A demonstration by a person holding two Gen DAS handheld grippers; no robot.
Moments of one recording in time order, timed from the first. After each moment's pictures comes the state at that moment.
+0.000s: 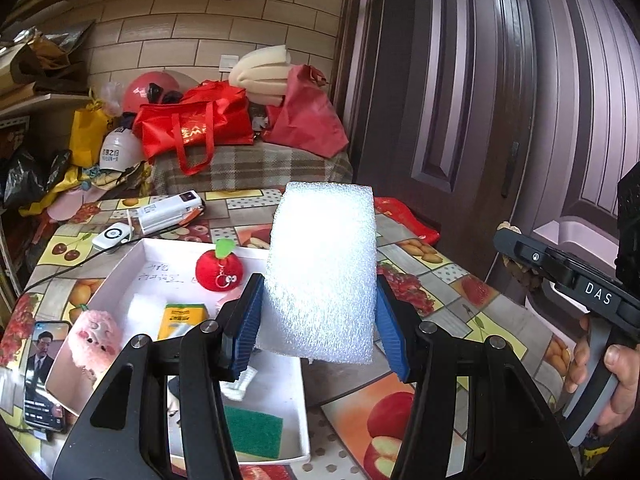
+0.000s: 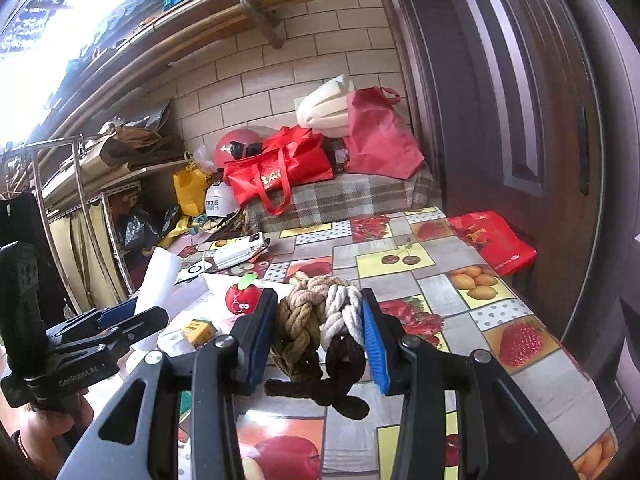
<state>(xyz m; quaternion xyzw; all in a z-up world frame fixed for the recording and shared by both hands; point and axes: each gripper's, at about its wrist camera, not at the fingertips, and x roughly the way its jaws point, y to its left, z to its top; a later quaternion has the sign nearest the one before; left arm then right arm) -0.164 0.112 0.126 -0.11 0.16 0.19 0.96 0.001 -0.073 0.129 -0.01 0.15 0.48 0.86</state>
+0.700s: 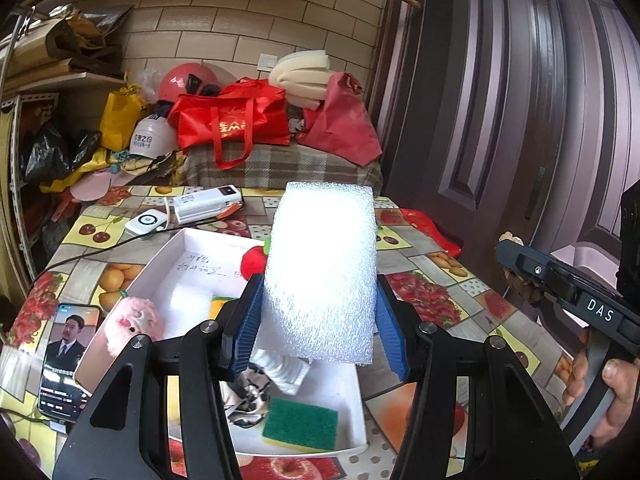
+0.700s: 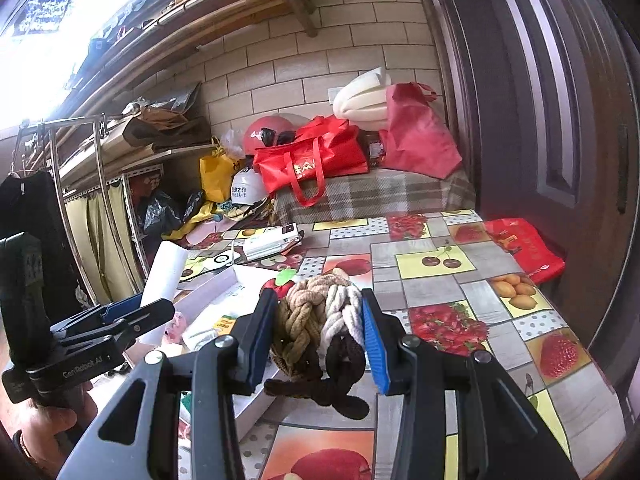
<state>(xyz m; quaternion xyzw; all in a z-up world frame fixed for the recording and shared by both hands) -0.199 0.151 0.119 -0.15 0.15 0.23 0.95 -0.024 -0.026 0.130 -0.04 0.15 0.52 0.84</state>
